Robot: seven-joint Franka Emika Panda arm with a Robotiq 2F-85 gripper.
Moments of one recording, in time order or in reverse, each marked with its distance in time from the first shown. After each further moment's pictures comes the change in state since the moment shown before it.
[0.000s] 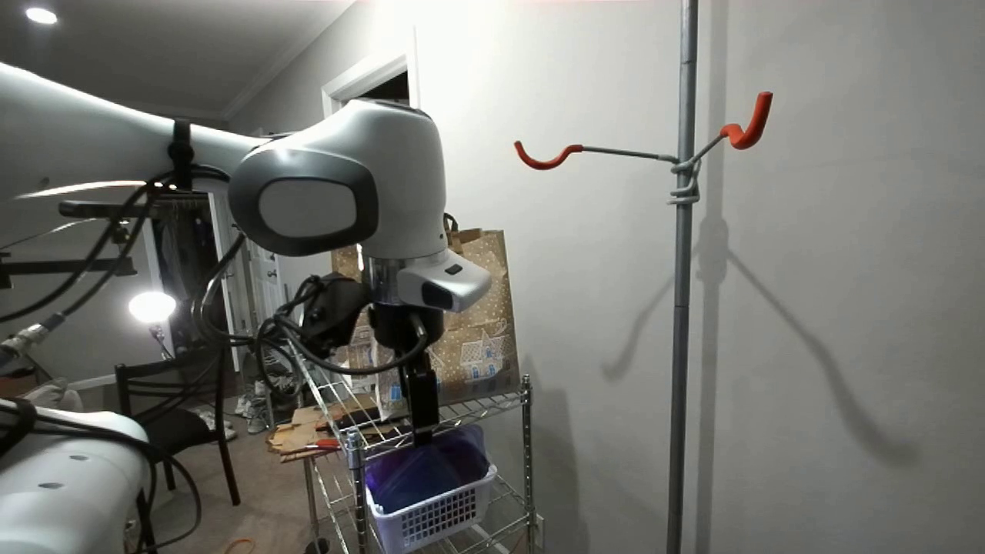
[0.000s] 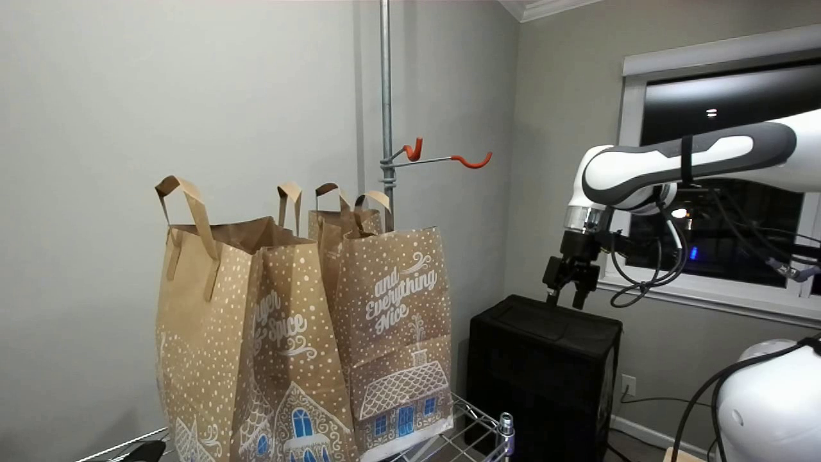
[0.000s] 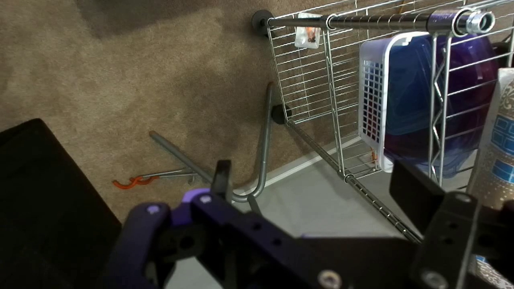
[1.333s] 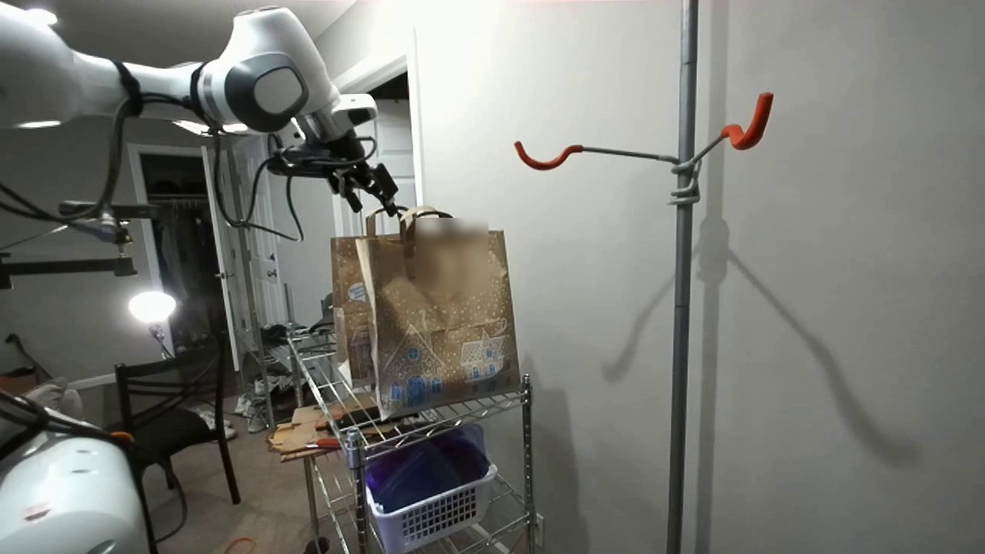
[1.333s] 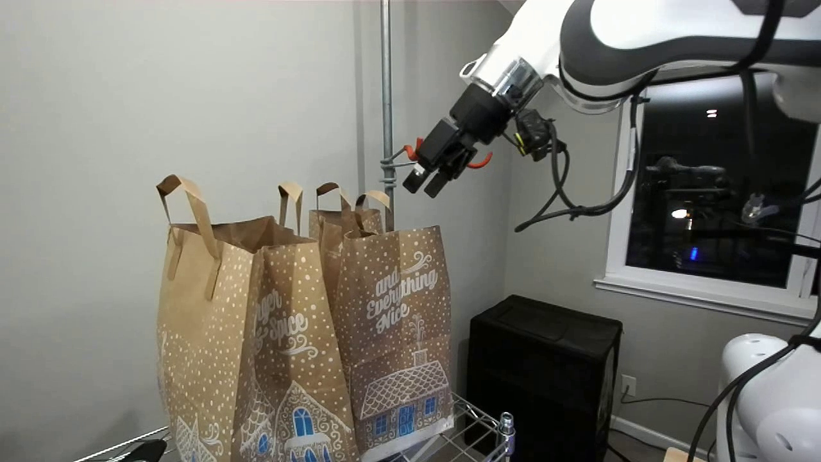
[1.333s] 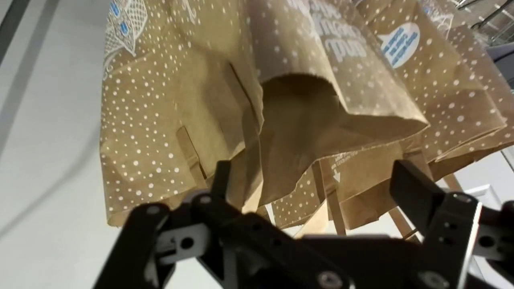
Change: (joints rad) arm 0.311 0.155 0.485 0.496 0.186 0.300 0.037
